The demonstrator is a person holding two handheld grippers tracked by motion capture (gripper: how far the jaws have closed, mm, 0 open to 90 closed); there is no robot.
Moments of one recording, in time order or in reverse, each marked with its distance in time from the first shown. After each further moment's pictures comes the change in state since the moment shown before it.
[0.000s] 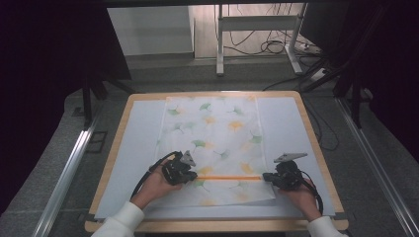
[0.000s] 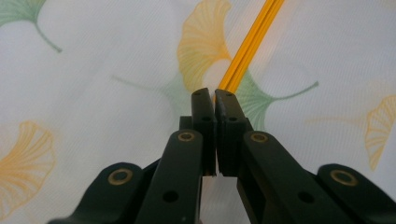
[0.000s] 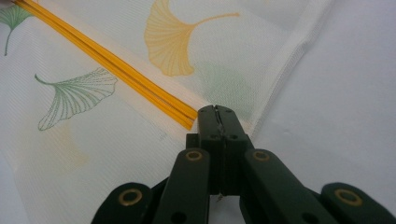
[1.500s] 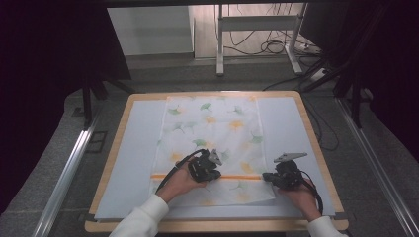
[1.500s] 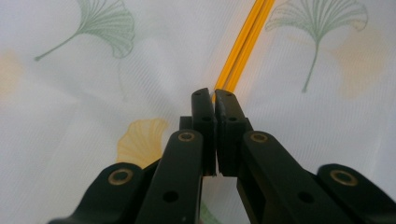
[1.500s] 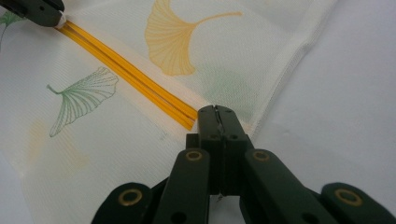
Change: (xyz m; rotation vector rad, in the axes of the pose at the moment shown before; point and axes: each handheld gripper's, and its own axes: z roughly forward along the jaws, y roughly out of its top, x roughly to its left) left arm -0.026 0.060 0.036 -0.005 -0.046 0.095; right arm 0.000 0.000 0.000 0.000 0.000 0.003
